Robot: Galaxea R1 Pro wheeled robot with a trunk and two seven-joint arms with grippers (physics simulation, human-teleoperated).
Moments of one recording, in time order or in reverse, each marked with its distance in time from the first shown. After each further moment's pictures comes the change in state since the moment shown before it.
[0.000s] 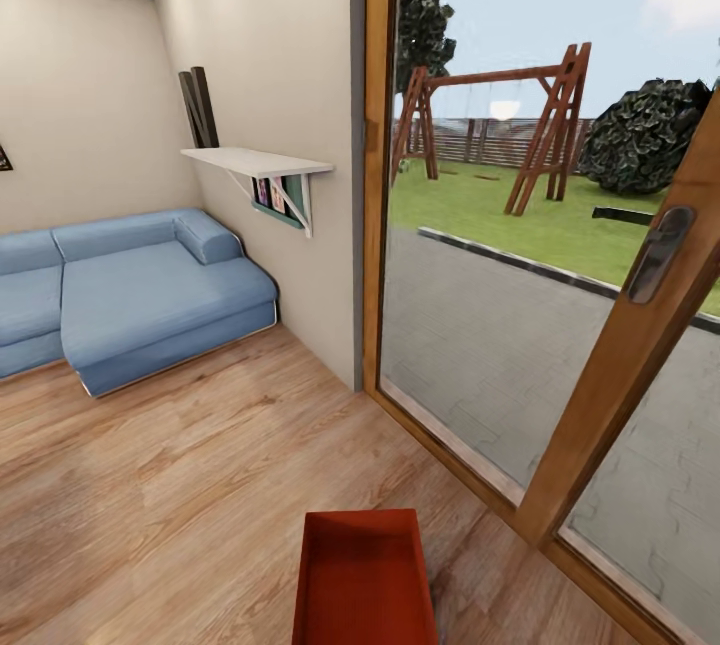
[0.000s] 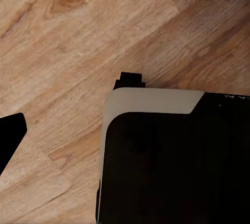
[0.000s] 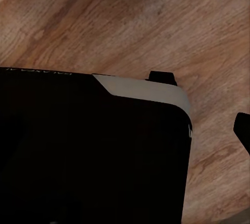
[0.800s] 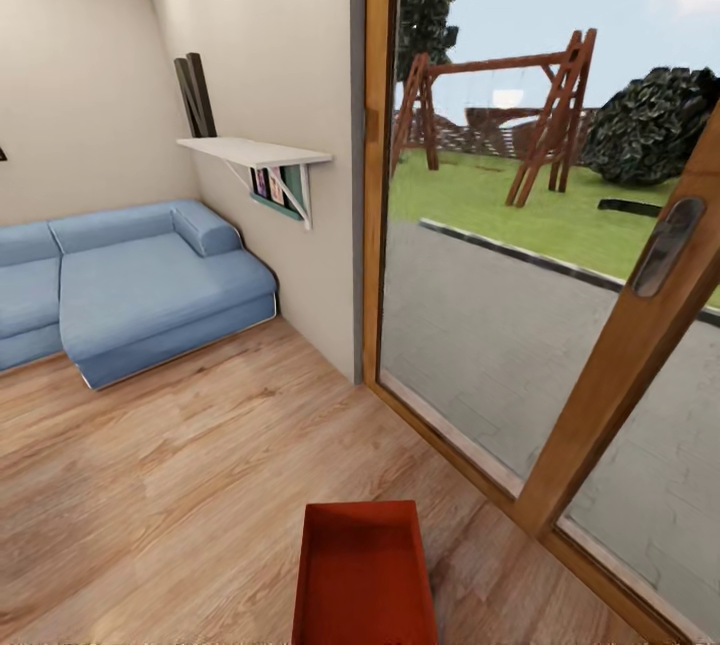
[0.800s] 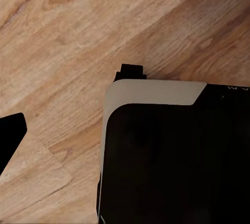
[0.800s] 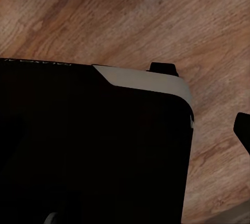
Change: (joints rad) left arm 0.000 0.000 -0.001 0.000 0.000 0.000 0.000; right arm 0.000 0.000 0.000 0.000 -0.001 0.001 0.000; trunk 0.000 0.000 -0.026
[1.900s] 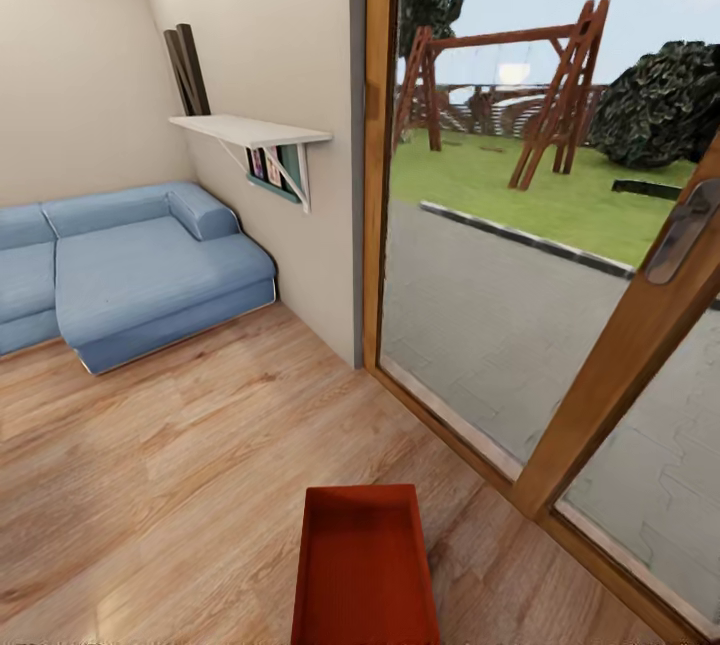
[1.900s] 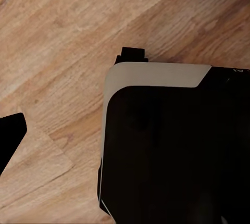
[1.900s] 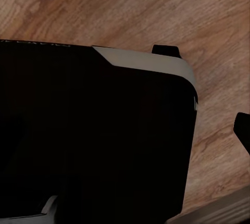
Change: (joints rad) left arm 0.000 -0.001 0.000 0.000 0.000 0.000 0.000; right arm 0.000 0.000 0.000 0.000 0.000 0.000 0.000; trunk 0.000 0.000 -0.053
